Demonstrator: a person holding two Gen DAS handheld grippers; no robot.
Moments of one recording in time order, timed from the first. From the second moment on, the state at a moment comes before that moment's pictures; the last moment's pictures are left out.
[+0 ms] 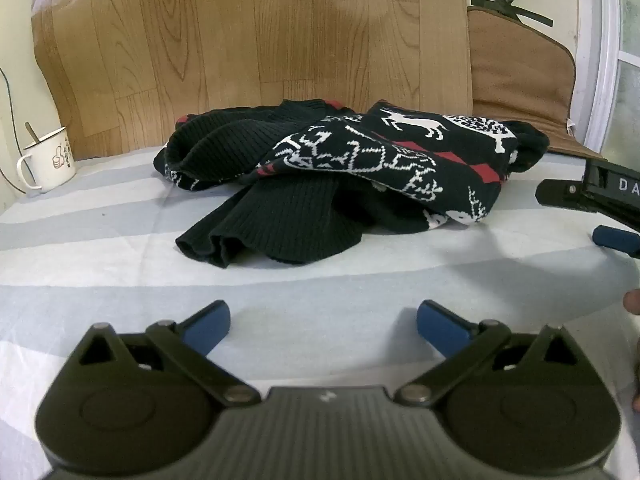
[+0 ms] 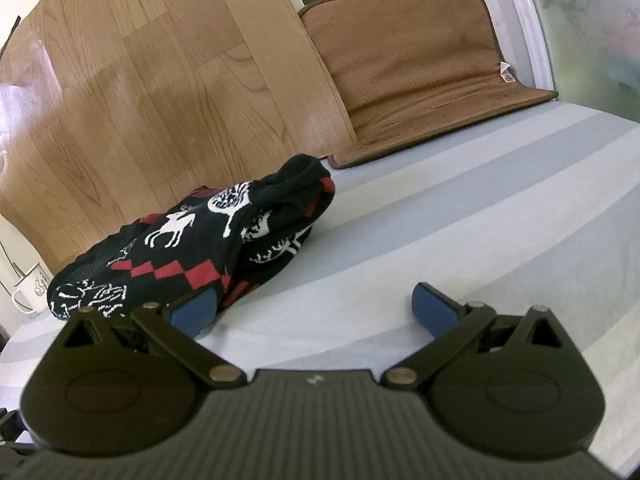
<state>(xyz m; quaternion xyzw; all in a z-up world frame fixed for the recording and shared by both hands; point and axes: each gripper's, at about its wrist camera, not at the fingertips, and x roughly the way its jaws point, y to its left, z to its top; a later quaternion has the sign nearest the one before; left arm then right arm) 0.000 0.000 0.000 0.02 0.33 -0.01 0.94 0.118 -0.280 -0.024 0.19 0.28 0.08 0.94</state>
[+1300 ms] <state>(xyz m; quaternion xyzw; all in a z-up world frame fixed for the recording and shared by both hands) -0.008 0.015 0.004 0.01 0.33 -0.05 0.94 0.117 -0.283 -0.026 0.20 0.28 0.08 0.94</state>
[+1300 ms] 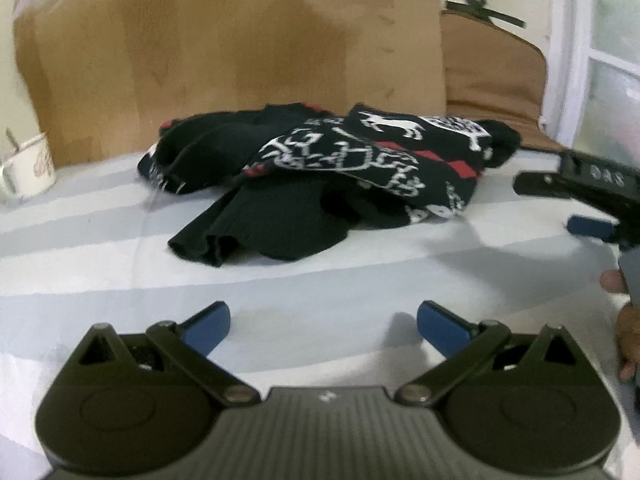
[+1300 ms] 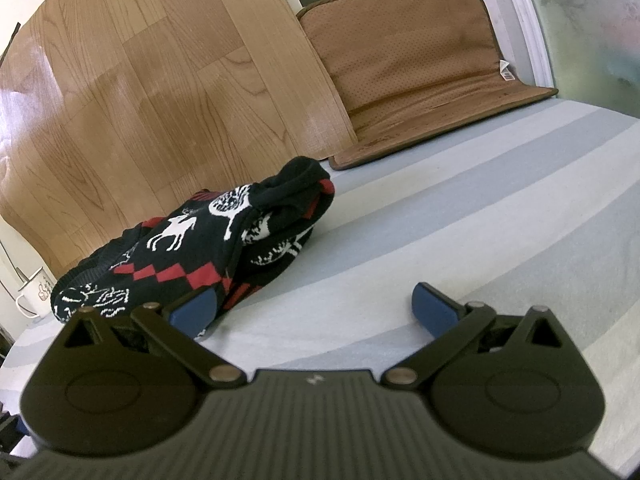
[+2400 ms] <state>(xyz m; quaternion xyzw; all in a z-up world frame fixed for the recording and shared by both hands) -0.008 0.036 0.011 -0.04 0.31 -0.02 0.95 0.116 -0.283 -0.026 0.20 0.28 0.08 0.94</state>
